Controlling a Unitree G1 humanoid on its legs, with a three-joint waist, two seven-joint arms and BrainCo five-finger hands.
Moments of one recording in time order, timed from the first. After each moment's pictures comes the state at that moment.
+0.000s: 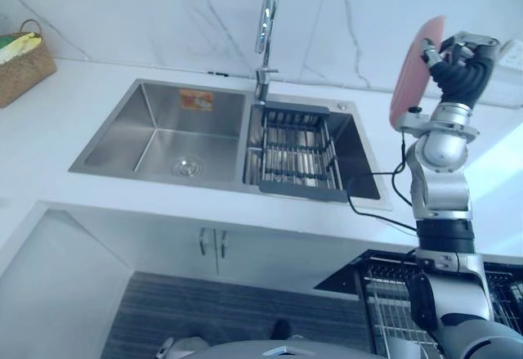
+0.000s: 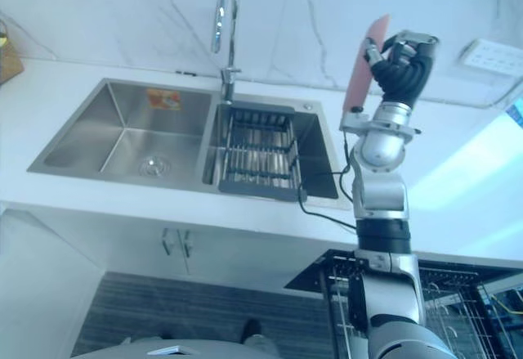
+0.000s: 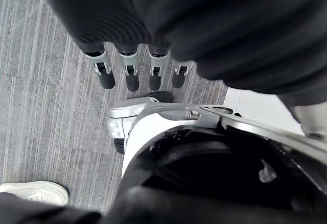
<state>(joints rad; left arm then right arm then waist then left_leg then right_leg) 0.24 0.19 0.04 0.96 -0.08 0.32 -0.26 -0.54 -0.48 -0.19 0.02 0.05 -0.10 -0.43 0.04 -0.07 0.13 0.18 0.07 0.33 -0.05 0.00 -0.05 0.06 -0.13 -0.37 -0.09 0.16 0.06</state>
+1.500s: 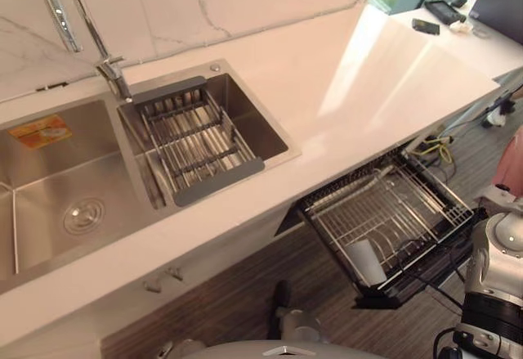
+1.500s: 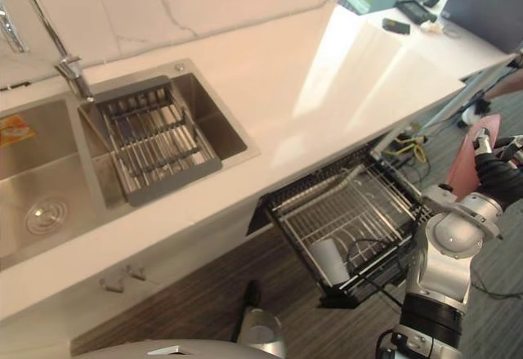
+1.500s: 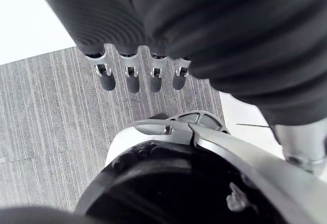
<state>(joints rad) 0.22 0.16 0.10 0.99 -0.22 0.38 -0.14 -0.12 -0.44 -0.57 -0.05 0.13 -0.13 -0.51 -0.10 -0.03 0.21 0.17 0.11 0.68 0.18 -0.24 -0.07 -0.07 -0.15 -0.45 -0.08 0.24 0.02</state>
